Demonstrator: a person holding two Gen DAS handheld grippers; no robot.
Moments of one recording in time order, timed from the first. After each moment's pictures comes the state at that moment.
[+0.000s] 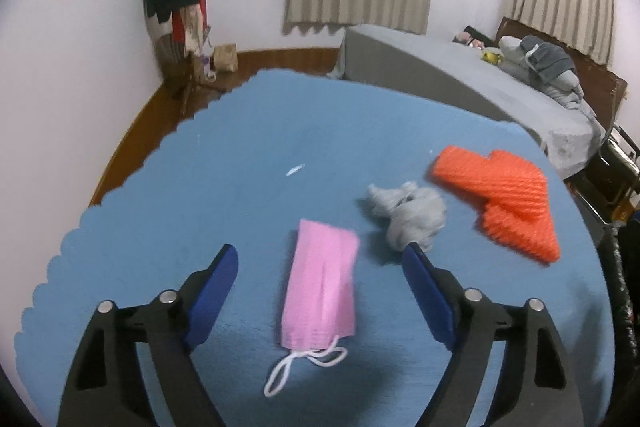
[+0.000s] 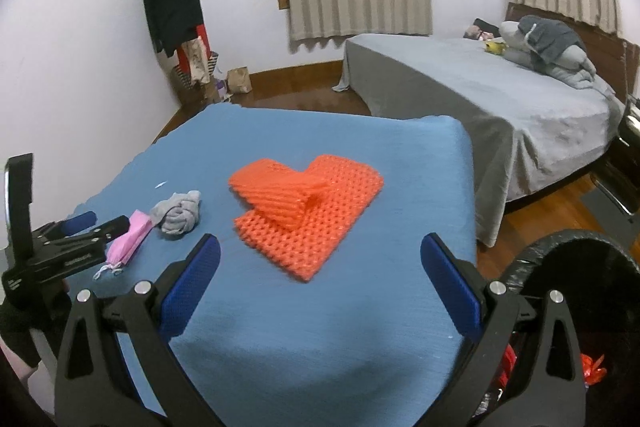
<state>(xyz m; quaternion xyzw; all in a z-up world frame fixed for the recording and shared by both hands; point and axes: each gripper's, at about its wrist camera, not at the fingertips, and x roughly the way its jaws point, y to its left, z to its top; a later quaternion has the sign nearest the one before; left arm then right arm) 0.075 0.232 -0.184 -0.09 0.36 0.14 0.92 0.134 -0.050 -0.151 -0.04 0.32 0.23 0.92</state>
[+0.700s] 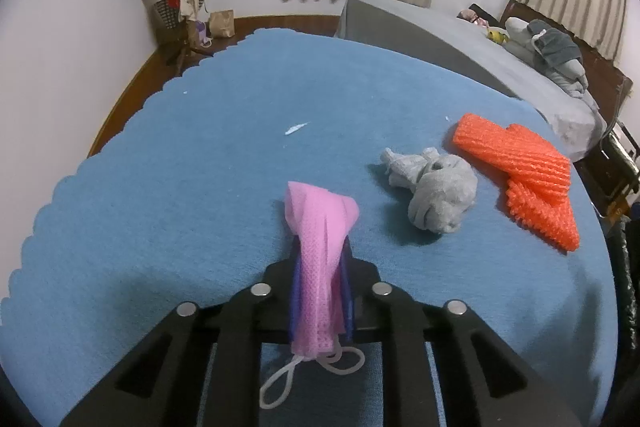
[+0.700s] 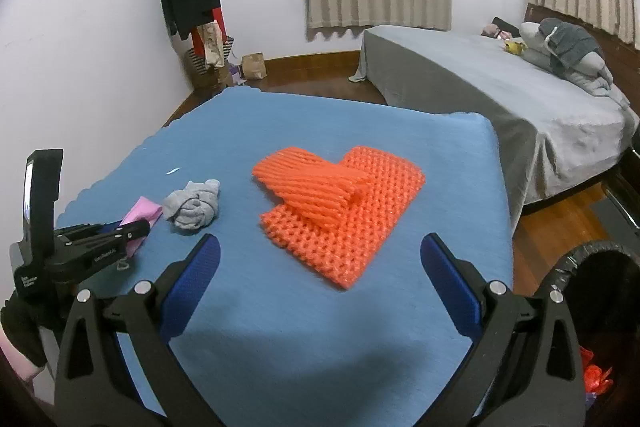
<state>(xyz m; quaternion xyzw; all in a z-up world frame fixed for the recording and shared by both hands) 0.093 0.245 -0.203 -0.11 0.40 0.13 0.90 0.140 -0.017 -0.159 -0.05 0.33 0.25 0.91</state>
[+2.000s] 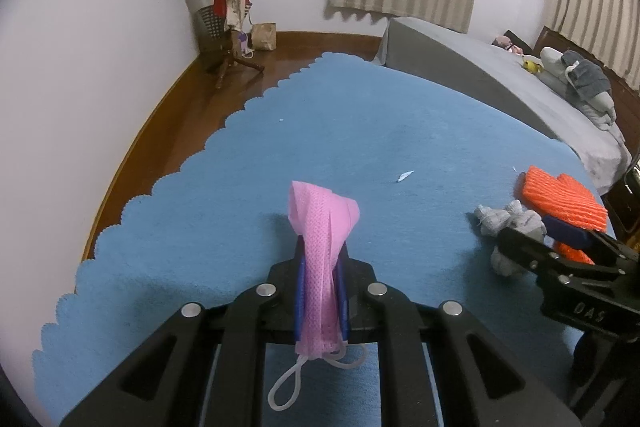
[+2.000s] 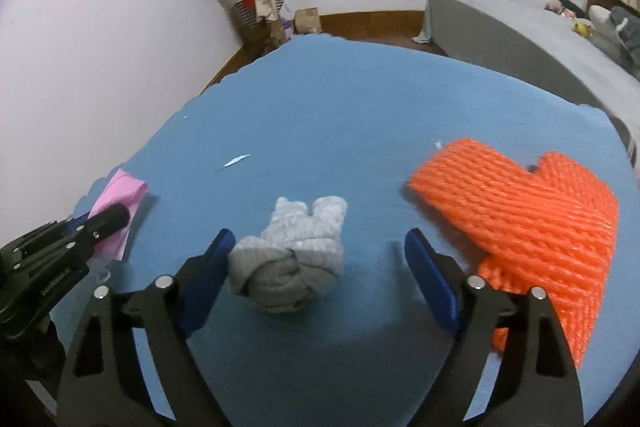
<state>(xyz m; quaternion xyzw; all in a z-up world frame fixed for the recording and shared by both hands) 0.073 0.305 -0.187 -0.12 0.37 0.19 0.90 0.185 0.133 -0.205 -0.07 0.41 0.34 0.84</state>
